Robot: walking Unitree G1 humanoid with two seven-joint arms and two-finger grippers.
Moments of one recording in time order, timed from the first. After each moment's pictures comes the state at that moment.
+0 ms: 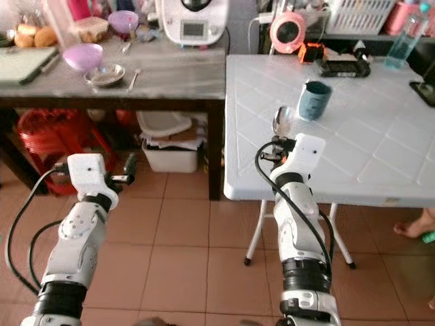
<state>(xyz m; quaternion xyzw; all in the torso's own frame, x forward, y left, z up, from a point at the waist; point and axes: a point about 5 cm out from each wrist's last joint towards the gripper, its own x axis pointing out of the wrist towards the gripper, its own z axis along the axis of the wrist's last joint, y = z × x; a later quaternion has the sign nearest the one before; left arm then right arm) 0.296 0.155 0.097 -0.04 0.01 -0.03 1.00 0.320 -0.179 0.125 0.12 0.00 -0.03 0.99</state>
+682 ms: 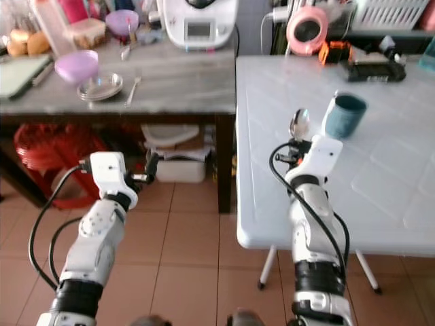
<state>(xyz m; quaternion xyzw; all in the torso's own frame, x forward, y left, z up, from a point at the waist) 0.299 0.135 0.099 -0.06 0.02 -0.06 1.00 0.316 -0.195 0.120 0.11 0.00 -0.06 0.99</state>
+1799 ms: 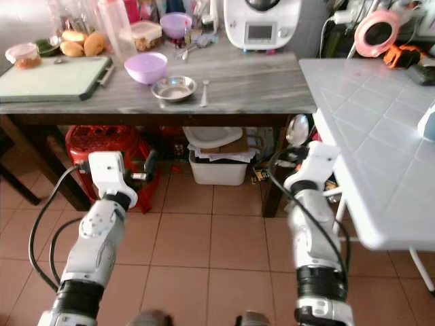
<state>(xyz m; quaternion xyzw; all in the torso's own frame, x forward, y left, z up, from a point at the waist) 0.297 0.135 0.102 -0.05 -0.01 -0.06 1.00 0.310 -0.197 0.113 0.10 0.02 -0.06 0.99</state>
